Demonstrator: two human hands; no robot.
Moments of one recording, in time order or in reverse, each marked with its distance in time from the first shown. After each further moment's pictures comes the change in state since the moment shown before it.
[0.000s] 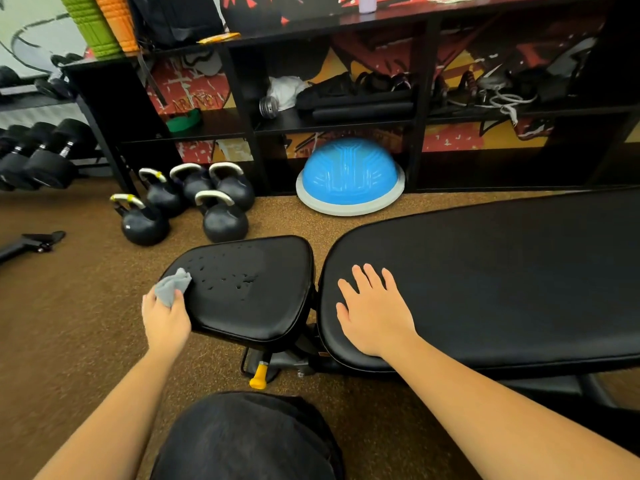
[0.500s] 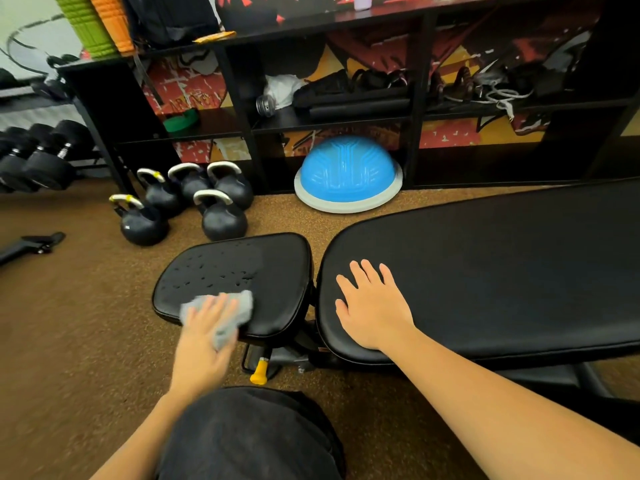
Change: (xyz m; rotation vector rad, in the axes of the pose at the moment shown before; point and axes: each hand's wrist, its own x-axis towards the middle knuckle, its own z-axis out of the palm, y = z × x) left_hand -0.079 0.002 0.006 0.287 -0.224 0.717; right_hand -0.002 0.003 0.000 -0.006 0.023 -0.011
